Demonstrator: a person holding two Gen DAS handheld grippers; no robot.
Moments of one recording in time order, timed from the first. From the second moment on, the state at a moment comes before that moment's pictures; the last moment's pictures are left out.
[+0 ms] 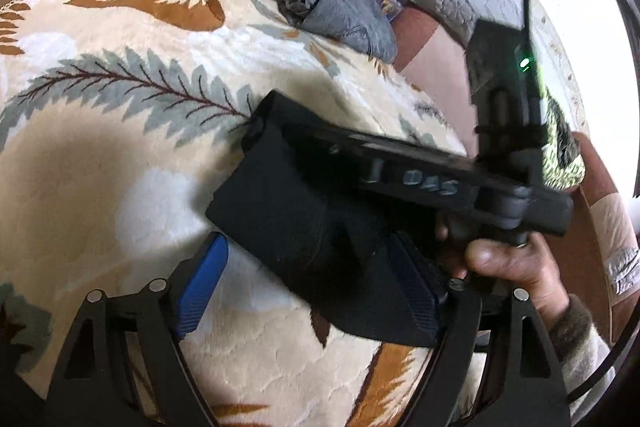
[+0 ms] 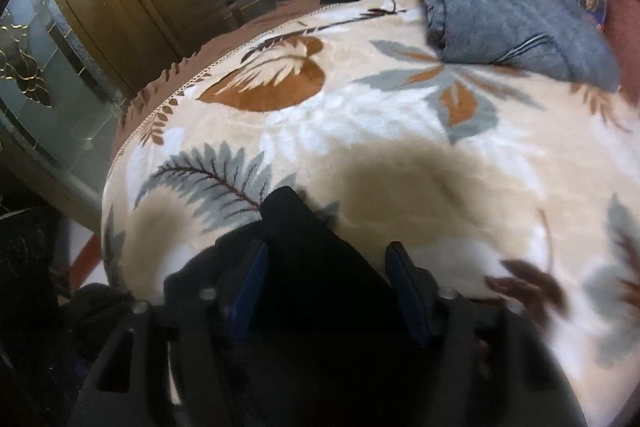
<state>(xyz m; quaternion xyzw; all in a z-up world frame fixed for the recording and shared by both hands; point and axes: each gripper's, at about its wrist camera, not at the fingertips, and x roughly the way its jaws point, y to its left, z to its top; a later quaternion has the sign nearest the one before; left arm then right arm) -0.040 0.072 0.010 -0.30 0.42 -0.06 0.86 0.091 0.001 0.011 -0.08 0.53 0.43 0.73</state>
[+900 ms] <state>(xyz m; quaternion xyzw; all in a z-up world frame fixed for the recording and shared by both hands) -0.059 -0.201 0.051 -0.05 0.47 -0.37 0.80 -0.042 -0.398 0.088 0.20 0.44 0.15 0.86</state>
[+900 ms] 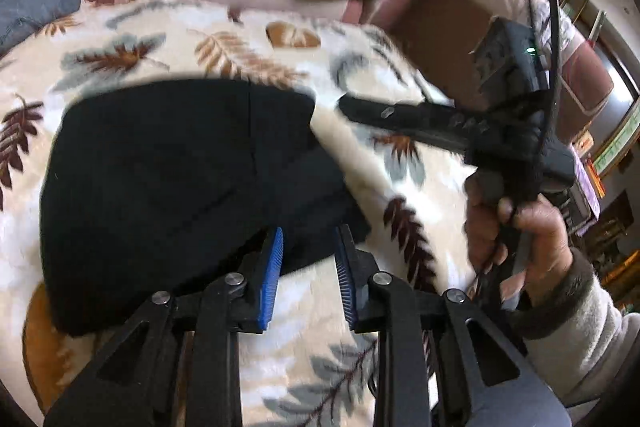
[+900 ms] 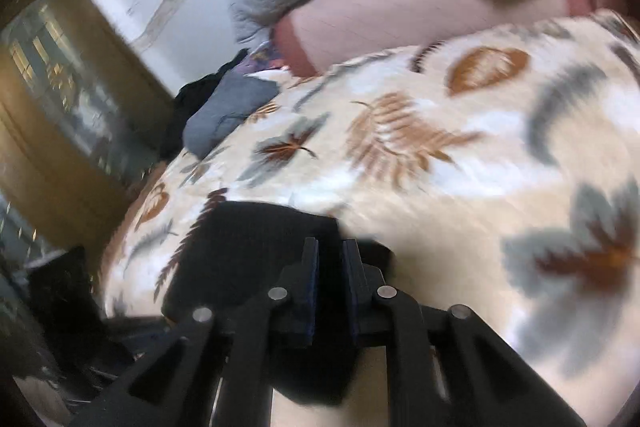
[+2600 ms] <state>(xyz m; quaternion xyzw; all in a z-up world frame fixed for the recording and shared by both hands) -0.026 -0.143 0.045 0.01 0.44 -0.19 0.88 -0.075 -0.314 0.078 0.11 0.50 0.17 0.85</state>
